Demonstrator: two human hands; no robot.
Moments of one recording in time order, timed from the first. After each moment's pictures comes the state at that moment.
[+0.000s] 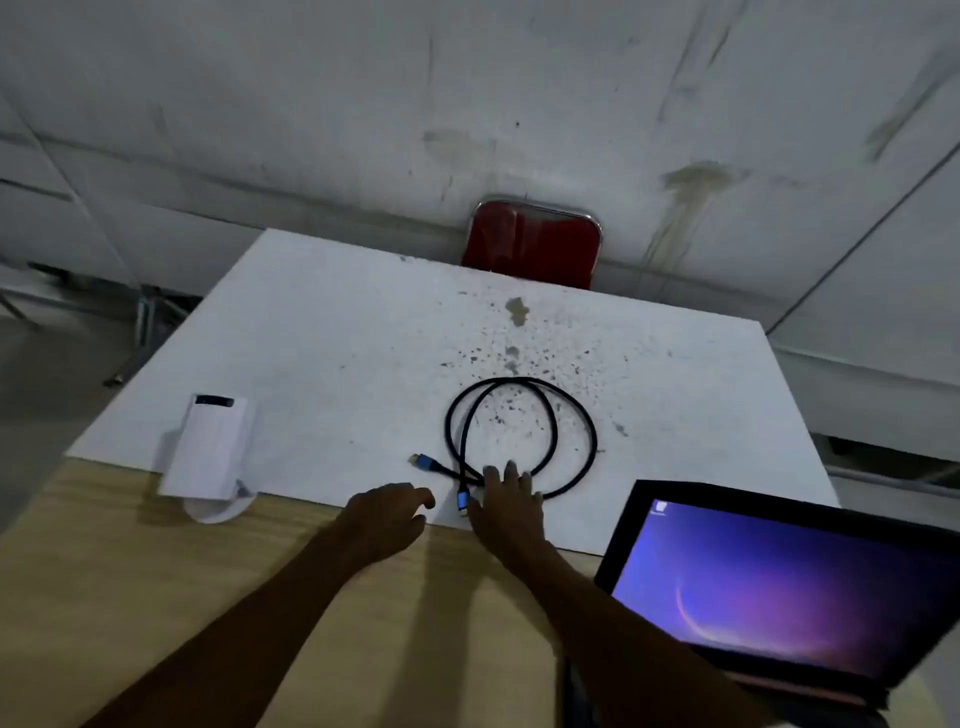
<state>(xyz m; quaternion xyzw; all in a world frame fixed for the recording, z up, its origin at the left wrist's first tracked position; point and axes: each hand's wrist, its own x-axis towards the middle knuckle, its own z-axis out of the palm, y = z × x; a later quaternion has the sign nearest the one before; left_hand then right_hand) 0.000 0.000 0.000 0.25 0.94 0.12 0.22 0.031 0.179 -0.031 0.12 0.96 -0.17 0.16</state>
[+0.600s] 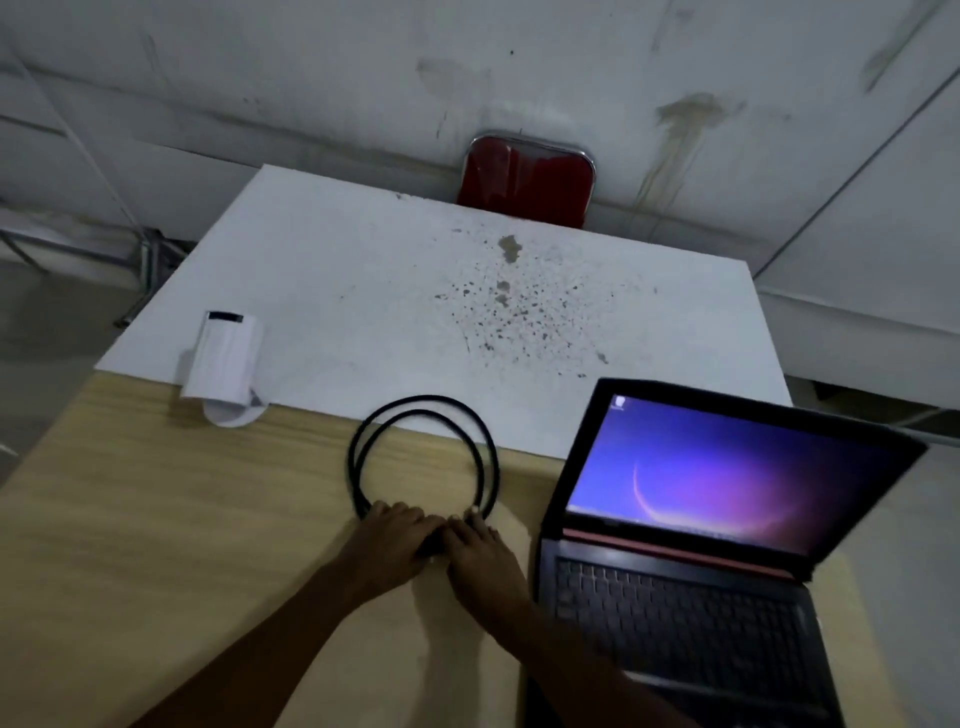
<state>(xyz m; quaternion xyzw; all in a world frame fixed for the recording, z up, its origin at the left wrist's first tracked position) 0.143 -0.016 -0.044 0.38 0.91 0.05 0.15 0.211 0.148 -0.062 -0.07 0.97 -0.15 0.19</state>
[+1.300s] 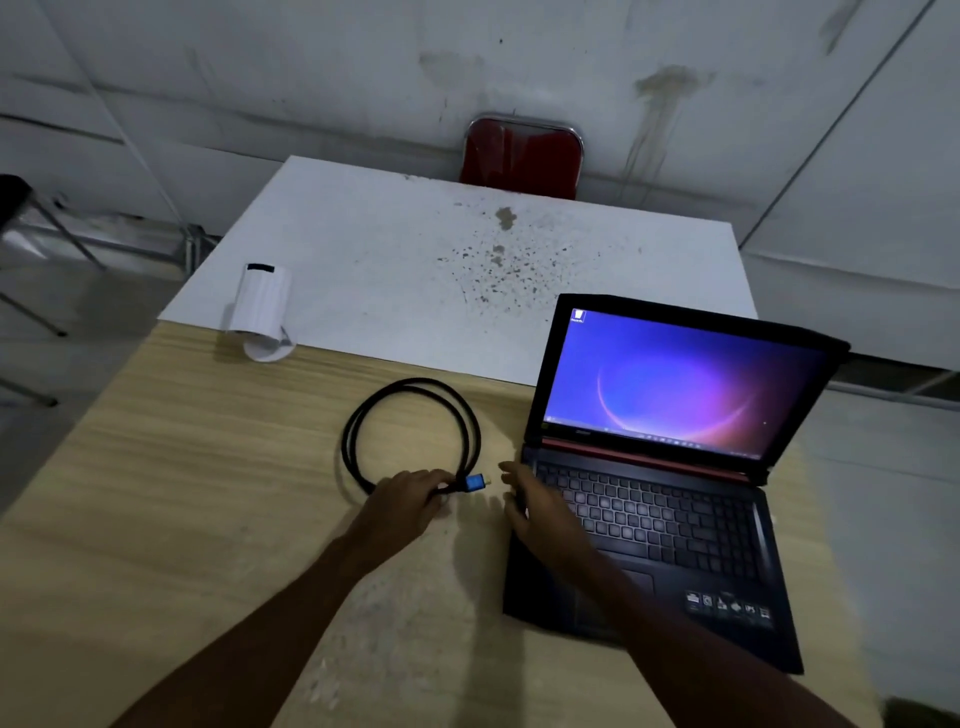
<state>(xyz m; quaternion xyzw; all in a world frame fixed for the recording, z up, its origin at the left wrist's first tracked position) 0.260 -0.003 -0.006 0.26 0.93 0.23 0.12 0.321 0.219 -0.020 0.03 0.91 -0.40 0.09</state>
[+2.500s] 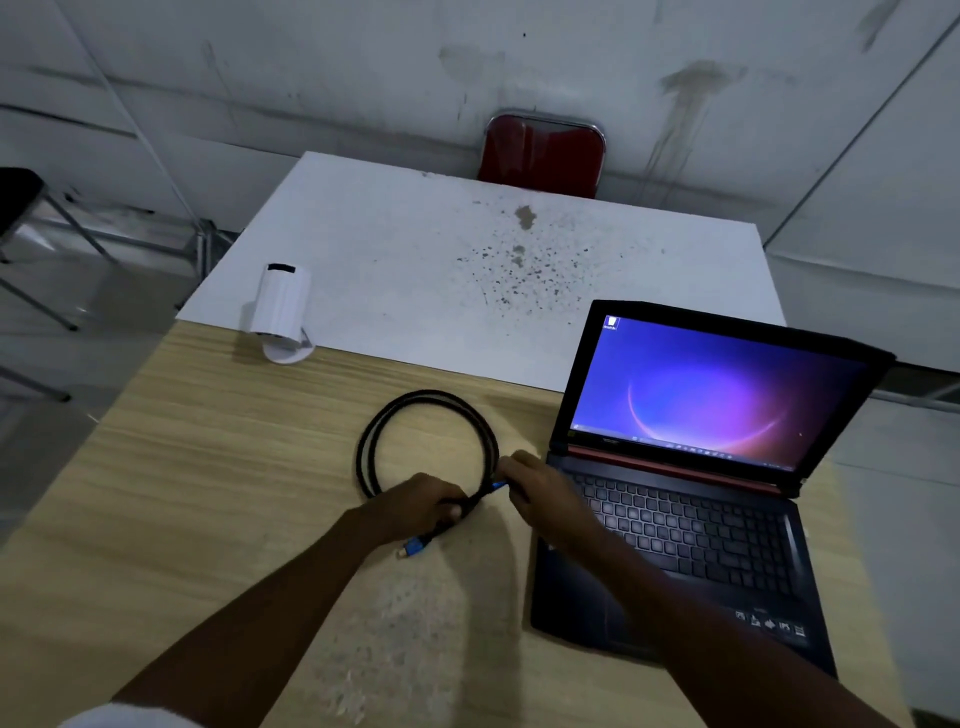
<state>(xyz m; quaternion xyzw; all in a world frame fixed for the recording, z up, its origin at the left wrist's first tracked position) 0.219 -0.025 -0.014 0.29 0.86 0.24 0.33 0.276 0.193 0.003 -0.11 0.95 -0.28 0.05</state>
